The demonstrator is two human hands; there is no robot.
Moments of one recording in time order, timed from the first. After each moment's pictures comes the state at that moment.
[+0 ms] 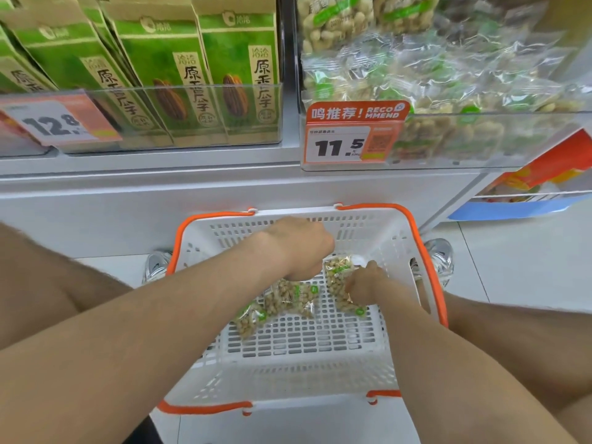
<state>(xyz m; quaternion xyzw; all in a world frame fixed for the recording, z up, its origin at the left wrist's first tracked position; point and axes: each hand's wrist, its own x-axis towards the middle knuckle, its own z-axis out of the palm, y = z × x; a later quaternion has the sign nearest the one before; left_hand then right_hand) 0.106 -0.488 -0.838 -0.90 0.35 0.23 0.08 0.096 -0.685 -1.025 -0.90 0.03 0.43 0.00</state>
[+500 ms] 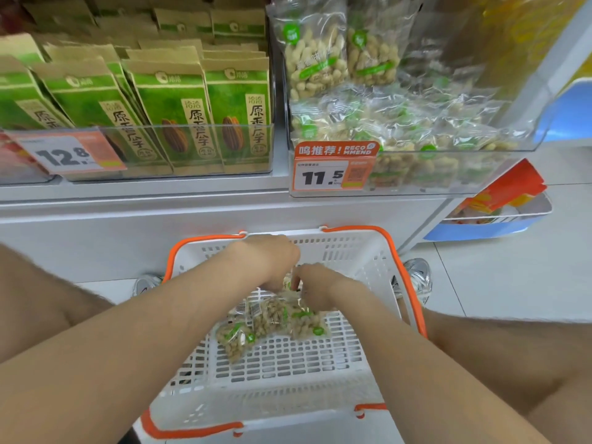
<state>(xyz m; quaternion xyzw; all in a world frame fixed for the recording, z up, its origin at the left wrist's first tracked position) 0.110 -0.467 -0.819 -0.91 0.26 0.32 0.10 0.100 -0.613 -0.918 -0.91 -0.15 0.38 0.13</state>
